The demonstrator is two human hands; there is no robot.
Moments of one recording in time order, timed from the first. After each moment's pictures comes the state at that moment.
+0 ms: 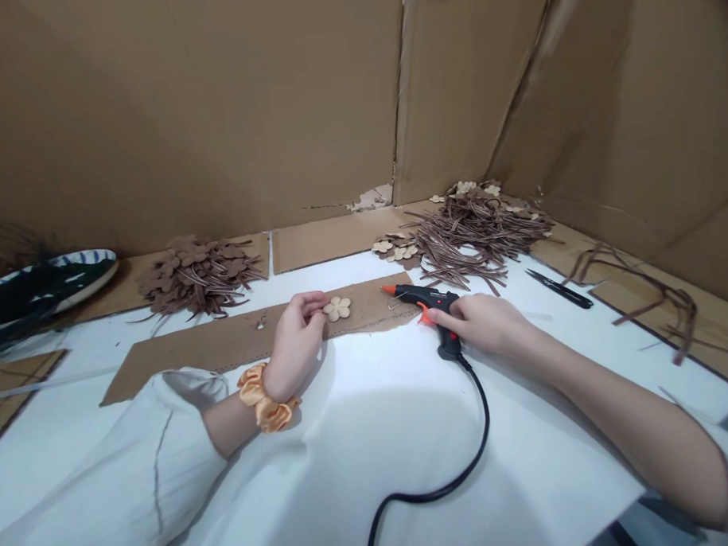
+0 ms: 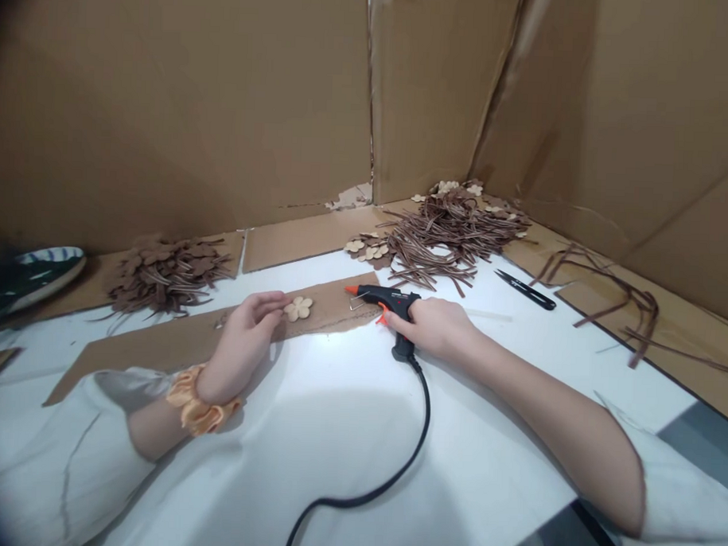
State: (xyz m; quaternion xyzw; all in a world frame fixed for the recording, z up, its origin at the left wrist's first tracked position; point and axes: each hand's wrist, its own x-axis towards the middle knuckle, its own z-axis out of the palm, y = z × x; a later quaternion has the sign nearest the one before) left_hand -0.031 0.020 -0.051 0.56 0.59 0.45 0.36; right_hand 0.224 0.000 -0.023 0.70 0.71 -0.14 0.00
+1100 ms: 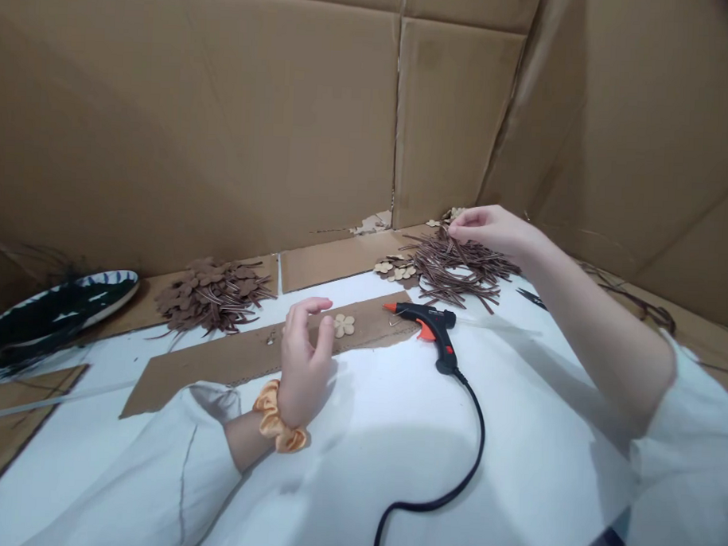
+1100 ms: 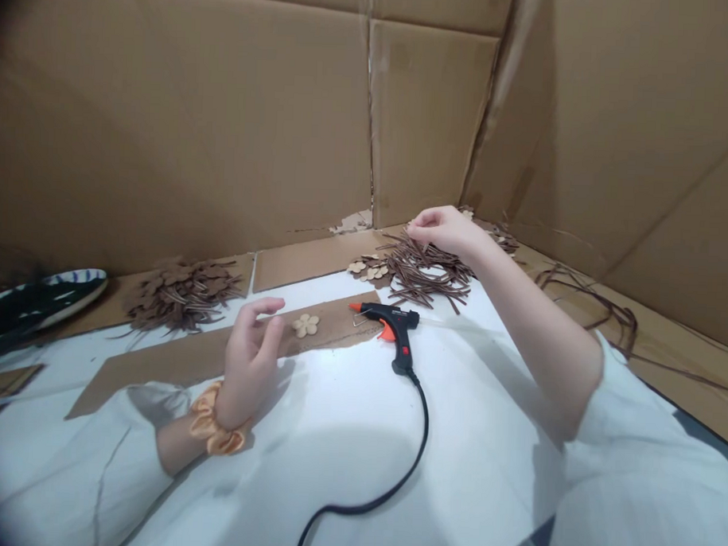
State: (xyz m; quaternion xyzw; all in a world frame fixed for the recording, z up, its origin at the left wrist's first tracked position) left_hand -0.027 0.001 -0.042 0.67 0.50 0.53 0.15; right_hand 0.269 0.081 0.054 0.66 0.68 -0.16 -0.27
